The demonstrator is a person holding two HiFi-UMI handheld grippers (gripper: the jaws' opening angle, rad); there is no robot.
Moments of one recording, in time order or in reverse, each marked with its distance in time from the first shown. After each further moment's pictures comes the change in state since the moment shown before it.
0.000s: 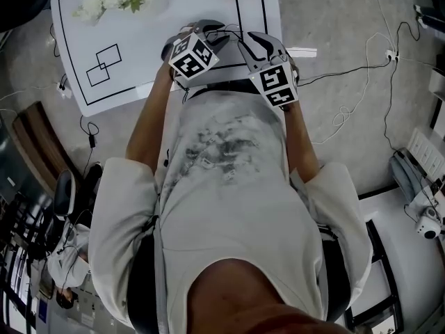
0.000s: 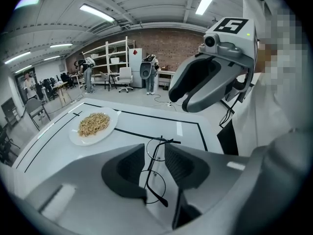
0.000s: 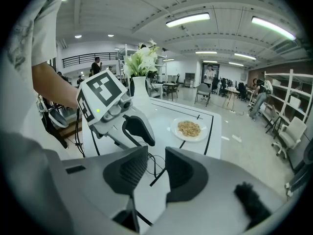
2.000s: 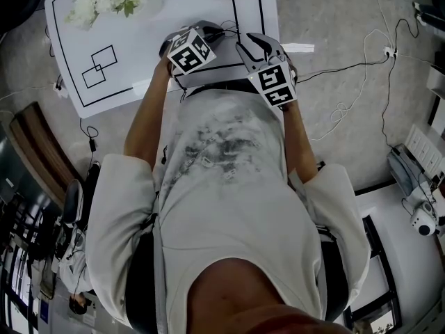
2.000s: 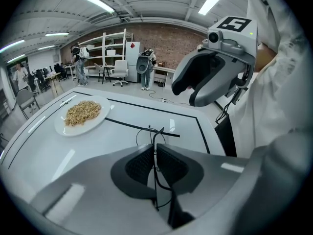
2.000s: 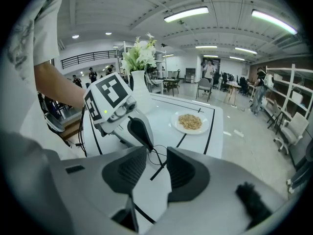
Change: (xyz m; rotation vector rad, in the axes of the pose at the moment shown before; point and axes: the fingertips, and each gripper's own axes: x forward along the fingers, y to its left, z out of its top) left arm 0.022 -0.005 -0.017 -0.032 0.050 -0.102; right arm 0.006 0.000 -0.018 0.036 0.040 0.030
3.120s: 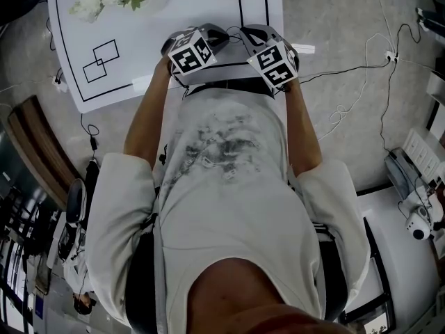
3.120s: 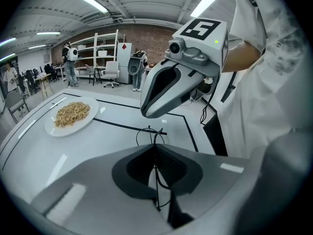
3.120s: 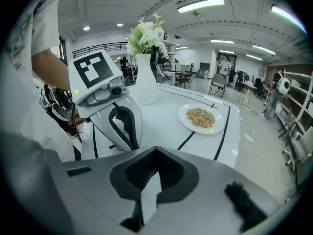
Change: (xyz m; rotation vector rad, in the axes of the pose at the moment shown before) left arm -0.005 -0.023 -0.004 0.052 -0.017 -0.093; right arm 0.042 -0.009 -0.010 -0.130 0.086 0.108
